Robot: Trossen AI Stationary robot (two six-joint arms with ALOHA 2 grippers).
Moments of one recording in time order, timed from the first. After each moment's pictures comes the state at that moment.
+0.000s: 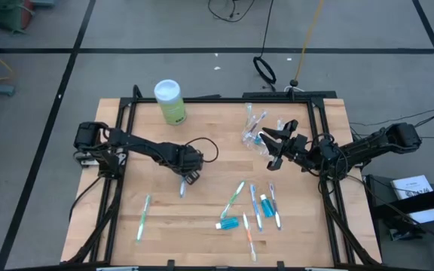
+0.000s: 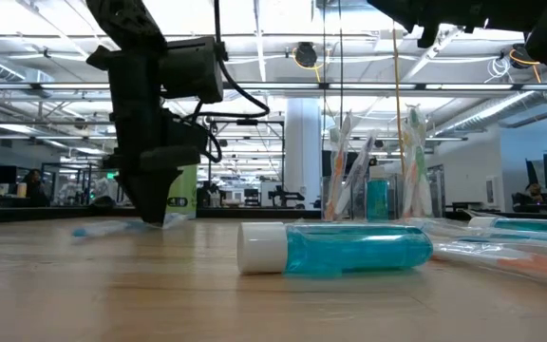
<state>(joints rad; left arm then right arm) 0.00 1.73 0.93 -0.63 -0.18 -0.71 0.15 1.10 0.37 1.24 0.53 -0.25</state>
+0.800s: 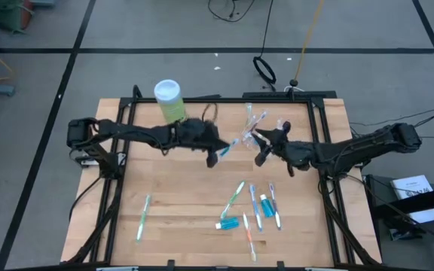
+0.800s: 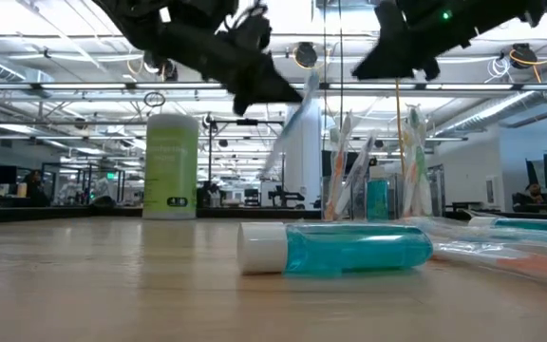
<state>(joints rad) 0.18 1.62 0.99 0.26 0.12 -0.09 0.12 1.10 0.62 0.17 0.80 0.20</state>
